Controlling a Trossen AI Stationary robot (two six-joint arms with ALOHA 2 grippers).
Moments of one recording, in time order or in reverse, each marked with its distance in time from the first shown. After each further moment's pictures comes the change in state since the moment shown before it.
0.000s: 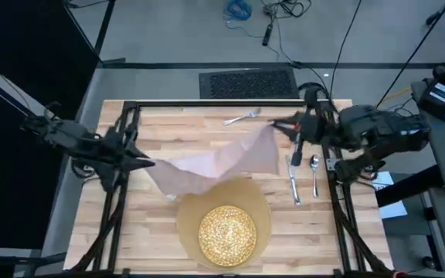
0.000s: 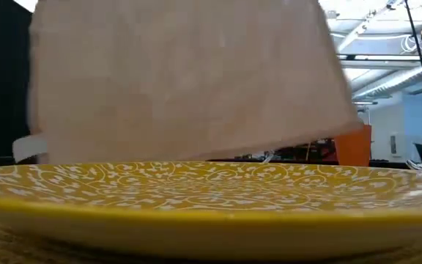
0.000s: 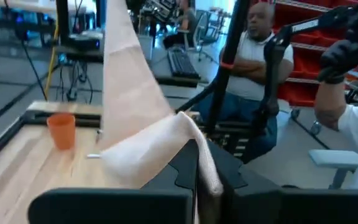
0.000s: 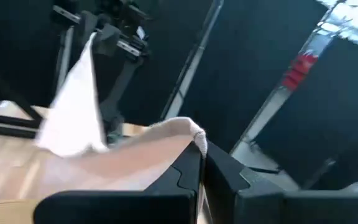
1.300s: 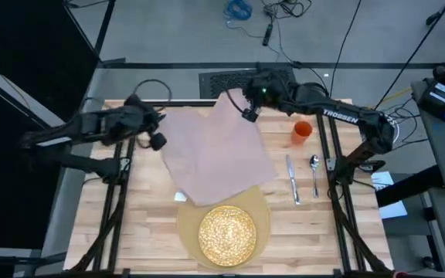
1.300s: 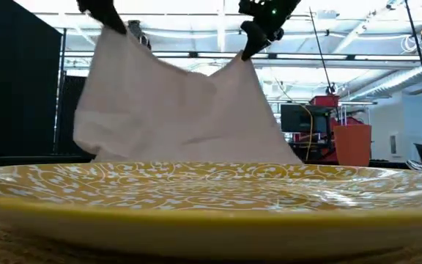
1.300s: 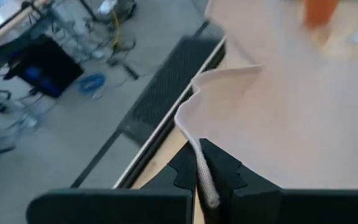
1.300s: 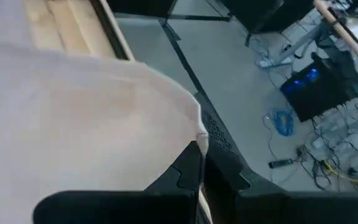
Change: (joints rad) left arm 0.636 0.212 -0.105 -0.263 -0.255 0.218; right arm -0.659 0.353 -0.143 -0.015 -0.186 0.050
